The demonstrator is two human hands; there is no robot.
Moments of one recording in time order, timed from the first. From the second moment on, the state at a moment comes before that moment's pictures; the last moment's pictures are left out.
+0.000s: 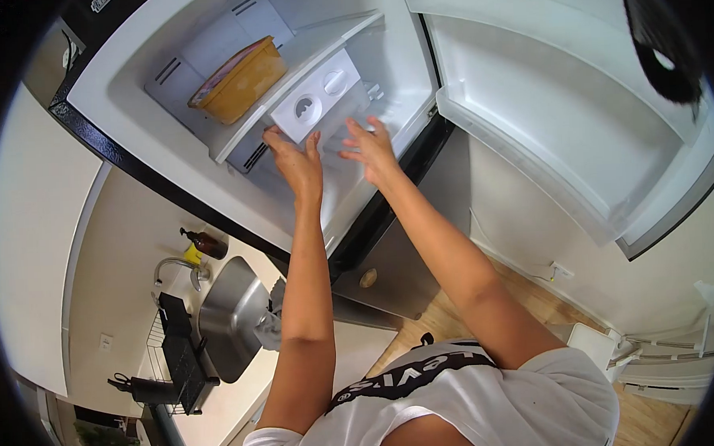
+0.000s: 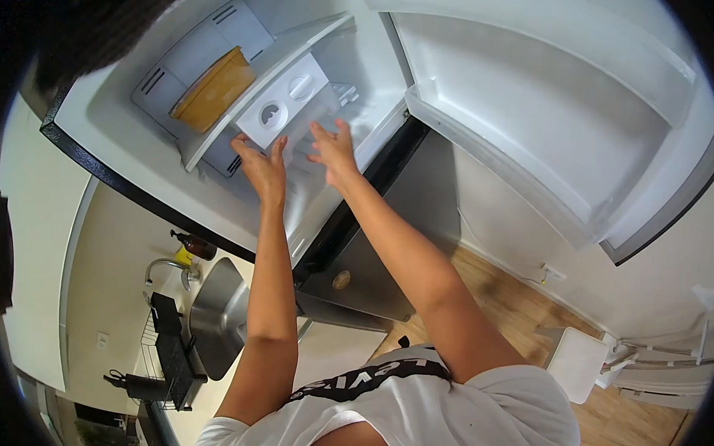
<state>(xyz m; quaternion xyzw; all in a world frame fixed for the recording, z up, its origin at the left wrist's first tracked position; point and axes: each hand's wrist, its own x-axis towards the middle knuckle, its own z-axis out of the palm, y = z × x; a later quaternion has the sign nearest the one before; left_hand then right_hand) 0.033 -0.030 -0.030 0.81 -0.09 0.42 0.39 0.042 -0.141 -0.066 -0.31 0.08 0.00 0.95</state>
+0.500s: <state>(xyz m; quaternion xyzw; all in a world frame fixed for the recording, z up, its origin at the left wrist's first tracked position) 0.067 -0.065 -0.042 0.74 -0.16 0.48 0.44 -0.327 -0.420 -0.051 -0.46 0.26 -0.84 0.11</state>
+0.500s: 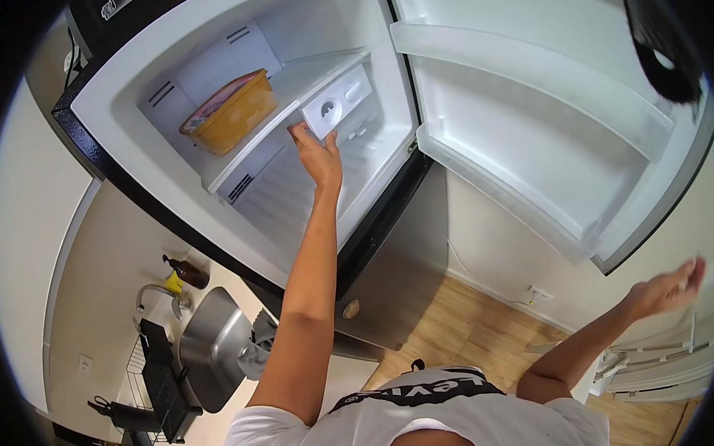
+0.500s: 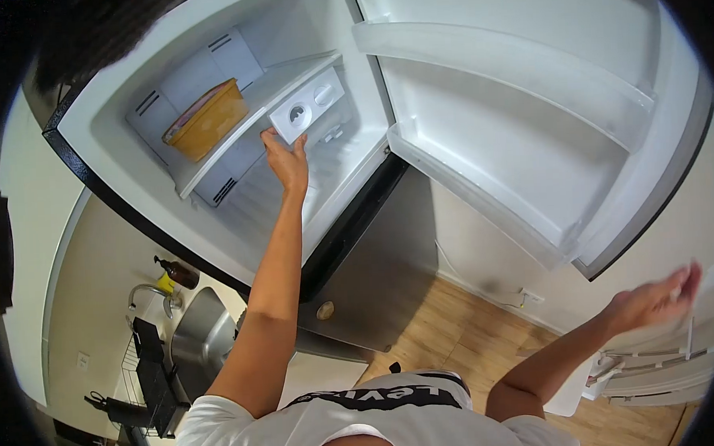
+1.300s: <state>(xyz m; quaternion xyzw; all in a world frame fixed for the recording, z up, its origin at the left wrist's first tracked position) 0.068 -0.033 -0.050 0.70 -0.23 0.42 0.53 -0.349 -0.254 -0.146 -0.68 0.04 -0.56 0.47</state>
